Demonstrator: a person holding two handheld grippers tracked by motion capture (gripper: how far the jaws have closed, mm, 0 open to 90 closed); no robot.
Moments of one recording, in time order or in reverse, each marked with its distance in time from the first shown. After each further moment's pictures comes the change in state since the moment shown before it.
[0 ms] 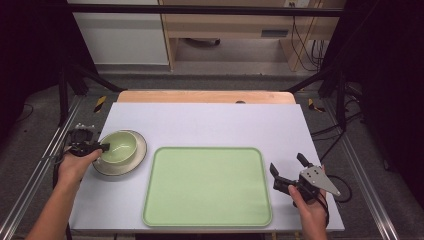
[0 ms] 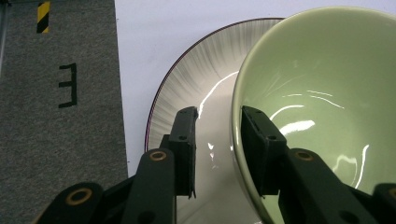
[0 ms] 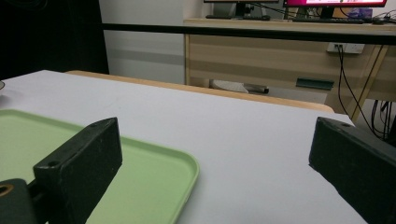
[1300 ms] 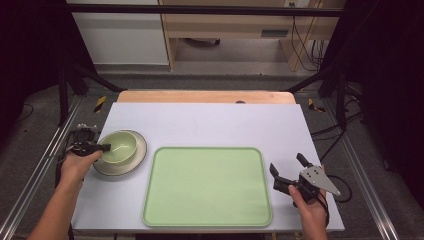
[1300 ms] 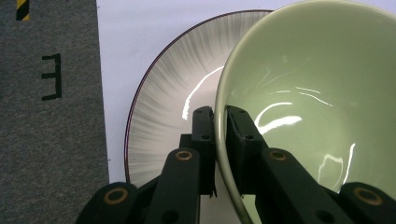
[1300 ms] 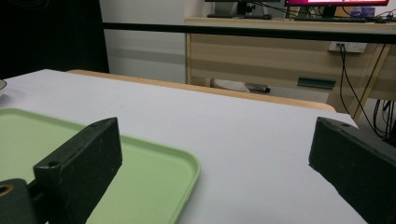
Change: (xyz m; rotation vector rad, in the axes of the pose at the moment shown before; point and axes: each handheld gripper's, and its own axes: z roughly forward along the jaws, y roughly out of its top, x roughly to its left) left arm -0.002 0.001 0.005 0.026 -0.044 -0.023; right arm 0.000 0.000 0.000 0.004 0.004 0.007
